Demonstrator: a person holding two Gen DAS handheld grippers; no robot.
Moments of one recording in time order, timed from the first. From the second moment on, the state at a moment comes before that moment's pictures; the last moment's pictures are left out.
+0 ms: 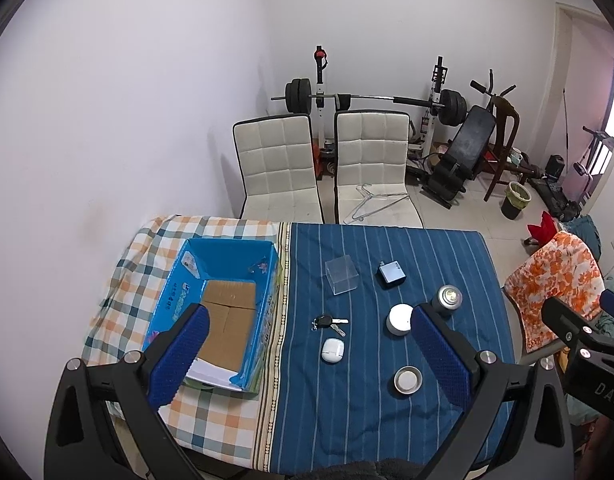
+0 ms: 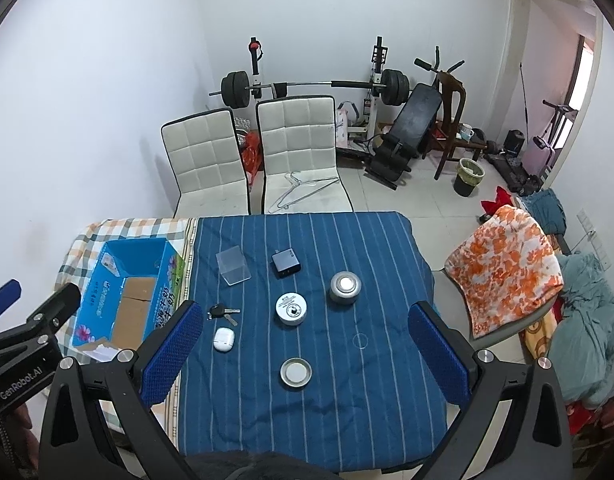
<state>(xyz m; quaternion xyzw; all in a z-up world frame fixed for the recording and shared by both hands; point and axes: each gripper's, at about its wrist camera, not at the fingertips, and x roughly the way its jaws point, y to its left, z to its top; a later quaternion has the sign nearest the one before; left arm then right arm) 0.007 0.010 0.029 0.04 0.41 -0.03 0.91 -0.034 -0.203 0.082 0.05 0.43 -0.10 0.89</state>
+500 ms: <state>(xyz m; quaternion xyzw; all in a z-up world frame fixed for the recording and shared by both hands) 0.006 0.006 0.027 0.04 0.41 -0.03 0.91 -0.036 -0.210 0.077 0.06 0.44 -0.10 0.89</state>
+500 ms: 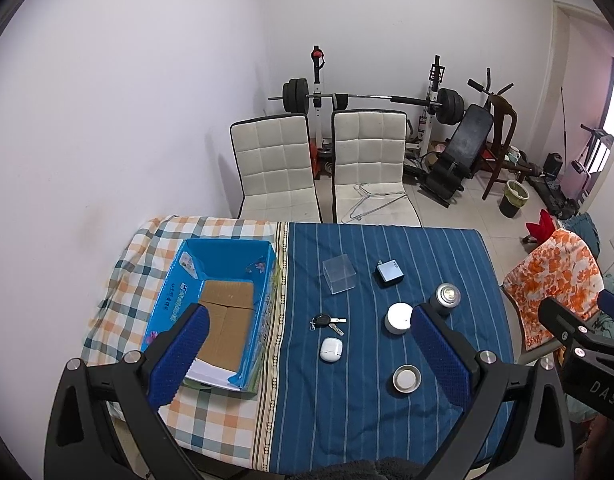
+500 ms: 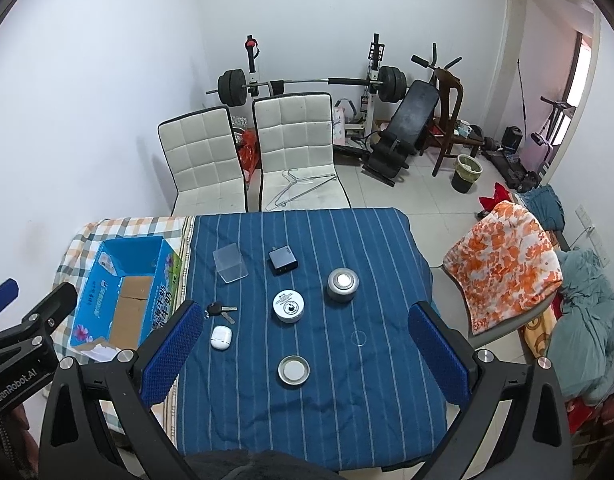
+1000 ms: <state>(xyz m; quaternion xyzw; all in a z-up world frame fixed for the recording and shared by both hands) 0.005 0.009 0.028 0.04 0.41 -0.03 0.91 -0.035 -0.208 0.075 0.06 0.44 -0.11 0.89</state>
